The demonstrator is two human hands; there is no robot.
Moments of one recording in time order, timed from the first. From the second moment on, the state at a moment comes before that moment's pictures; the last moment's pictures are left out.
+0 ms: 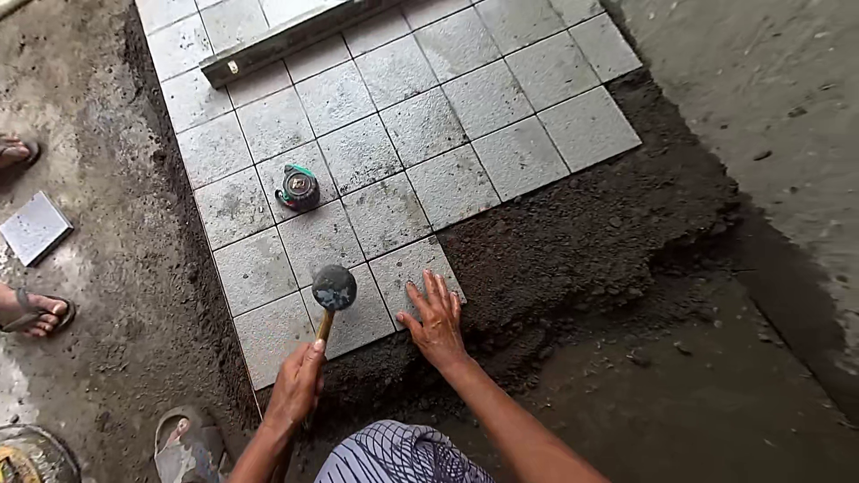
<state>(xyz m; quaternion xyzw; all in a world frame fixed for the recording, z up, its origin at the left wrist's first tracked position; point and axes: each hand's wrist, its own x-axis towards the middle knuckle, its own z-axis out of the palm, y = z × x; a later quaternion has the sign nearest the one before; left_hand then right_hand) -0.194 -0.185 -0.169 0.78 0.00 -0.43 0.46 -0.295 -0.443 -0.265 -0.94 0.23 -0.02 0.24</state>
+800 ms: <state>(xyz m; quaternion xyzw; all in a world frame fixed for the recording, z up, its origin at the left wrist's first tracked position) -0.246 -0.268 -0.190 0.83 -0.06 -0.46 0.32 -0.314 -0.465 -0.285 -0.93 0.20 -0.08 0.31</state>
